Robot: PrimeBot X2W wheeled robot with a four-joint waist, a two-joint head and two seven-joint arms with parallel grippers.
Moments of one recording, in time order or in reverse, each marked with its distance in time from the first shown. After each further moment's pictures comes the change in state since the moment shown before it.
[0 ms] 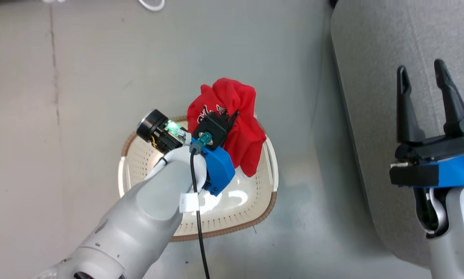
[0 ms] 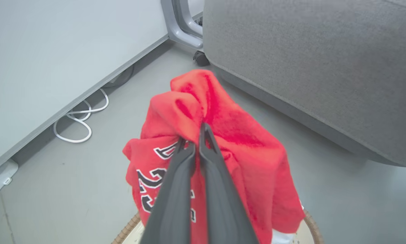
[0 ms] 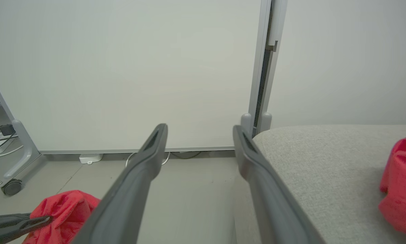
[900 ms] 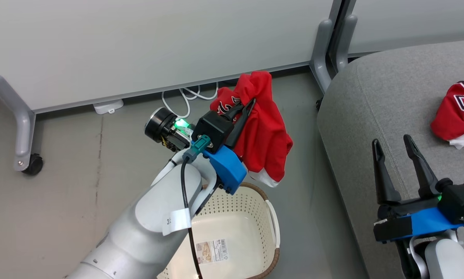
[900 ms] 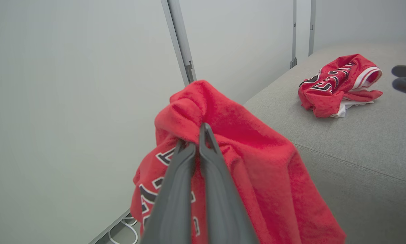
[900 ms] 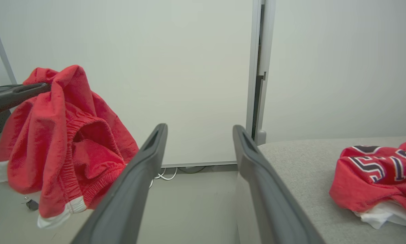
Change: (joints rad) left arm 0.115 0.017 0.198 -0.280 0.079 0.007 0.000; right arm 0.213 0.042 0.007 0.070 -0.027 0.000 0.000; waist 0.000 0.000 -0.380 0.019
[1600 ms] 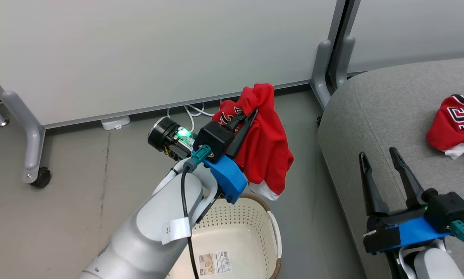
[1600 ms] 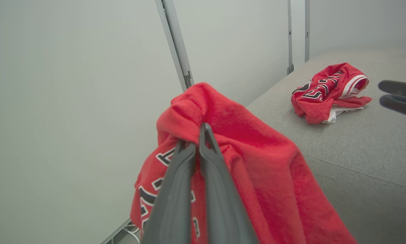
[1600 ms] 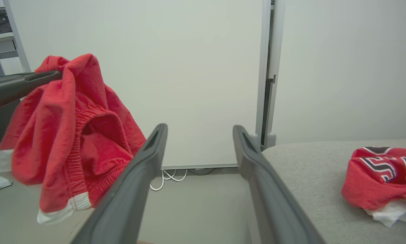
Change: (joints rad) left arm 0.046 -0.001 0.014 -0.028 0.018 -0.015 0.000; right arm 0.040 0.020 0.030 0.009 -0.004 0.000 0.000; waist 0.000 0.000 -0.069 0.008
